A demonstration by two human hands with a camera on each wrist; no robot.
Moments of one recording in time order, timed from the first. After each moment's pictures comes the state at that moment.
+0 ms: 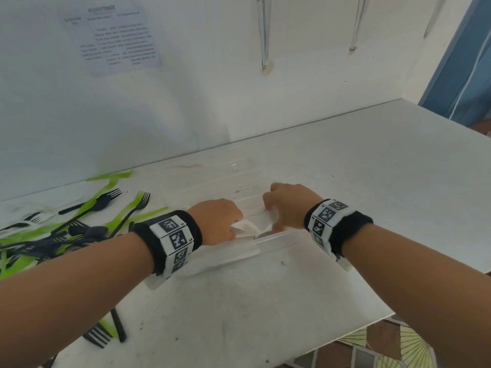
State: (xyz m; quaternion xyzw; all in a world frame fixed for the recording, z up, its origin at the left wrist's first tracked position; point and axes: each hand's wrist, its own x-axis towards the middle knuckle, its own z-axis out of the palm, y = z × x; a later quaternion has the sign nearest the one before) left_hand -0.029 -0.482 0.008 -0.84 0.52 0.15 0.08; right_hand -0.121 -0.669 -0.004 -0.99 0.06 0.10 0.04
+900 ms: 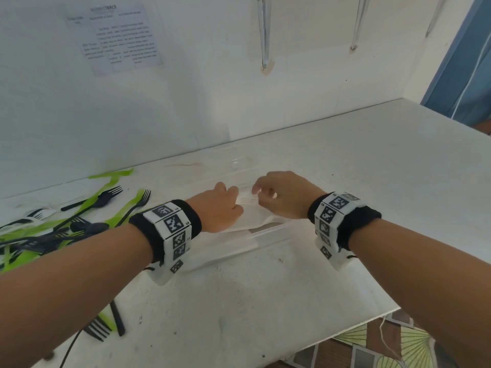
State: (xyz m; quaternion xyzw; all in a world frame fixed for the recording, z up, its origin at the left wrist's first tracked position) left_hand -0.030 -0.491 0.021 -0.89 0.42 0.18 0.03; right_hand -0.123 -0.676 0.005 -0.97 0.01 -0.03 0.23
